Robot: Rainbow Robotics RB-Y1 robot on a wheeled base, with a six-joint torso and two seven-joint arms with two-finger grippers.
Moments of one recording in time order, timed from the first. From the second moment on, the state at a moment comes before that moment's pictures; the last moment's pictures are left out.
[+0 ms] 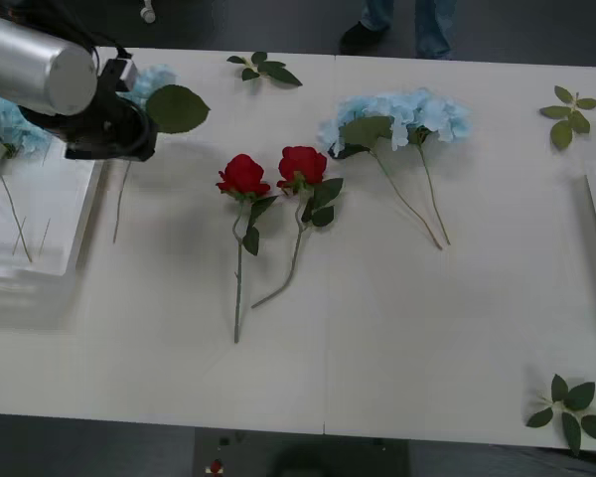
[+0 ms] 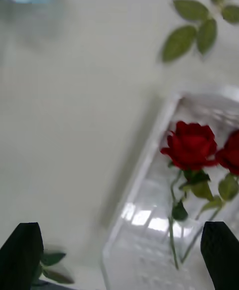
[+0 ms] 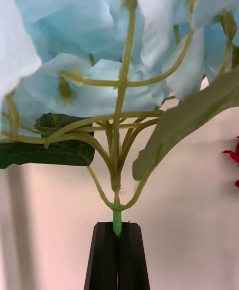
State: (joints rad) right arm -0.60 -1.24 0.04 -1.51 -1.21 1.56 1.80; left arm -0.85 0.68 -0.32 -1.30 0.71 1.38 -1.32
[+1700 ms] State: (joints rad) right arm -0.91 -0.47 0.57 -0.85 -0.59 0.94 1.31; left arm -0.62 0.91 -0.01 -1.13 0.61 0.94 -1.39
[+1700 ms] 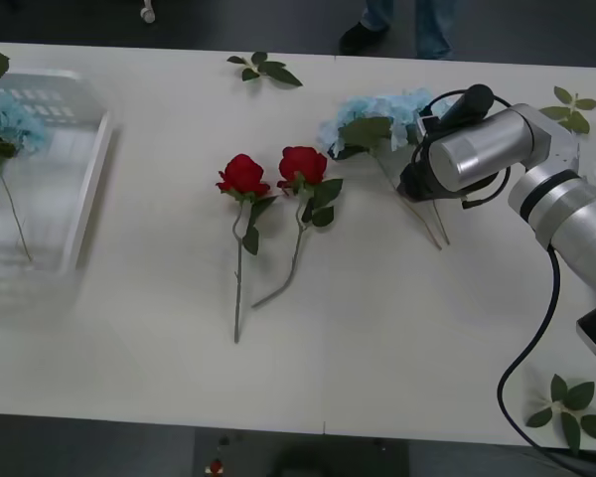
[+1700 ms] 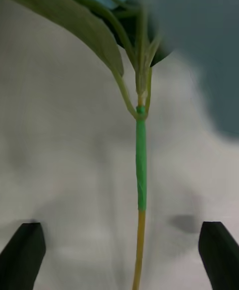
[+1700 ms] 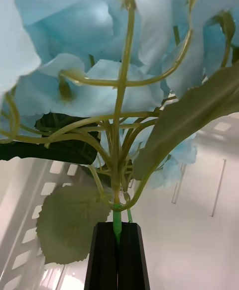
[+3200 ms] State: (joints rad) right arm -0.96 -0.98 0.25 -1.42 -1.07 1.70 1.32; left arm -0.57 0.81 -0.06 -1.09 0.55 0.89 -1.38
